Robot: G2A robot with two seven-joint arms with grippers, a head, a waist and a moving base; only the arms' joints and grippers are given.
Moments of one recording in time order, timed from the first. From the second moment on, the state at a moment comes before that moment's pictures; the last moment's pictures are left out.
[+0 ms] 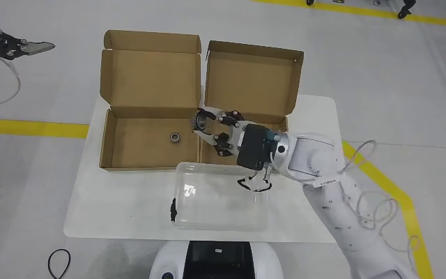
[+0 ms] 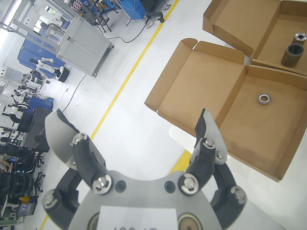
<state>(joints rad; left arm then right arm) 0.56 -0.16 -1.11 -1.50 0.89 -0.82 -0.11 -1.01 -1.29 1.00 -1.80 -1.30 -0.76 -0.08</state>
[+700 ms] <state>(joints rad) 0.56 -0.16 -1.11 -1.50 0.89 -0.82 -0.11 -0.85 -1.38 0.72 -1.40 -1.34 -0.62 0.01</state>
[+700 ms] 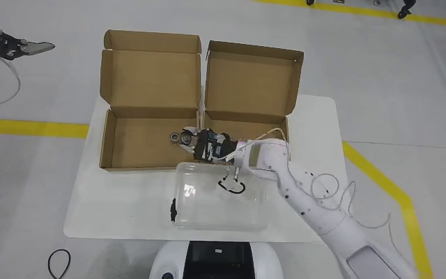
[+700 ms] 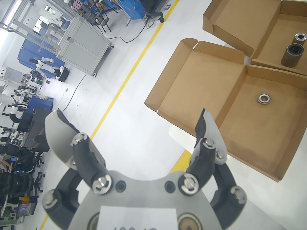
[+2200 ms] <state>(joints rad) 0.56 -0.16 -1.11 -1.50 0.89 -0.82 -0.11 -0.56 -1.69 0.46 -0.76 -1.22 -0.48 0.18</state>
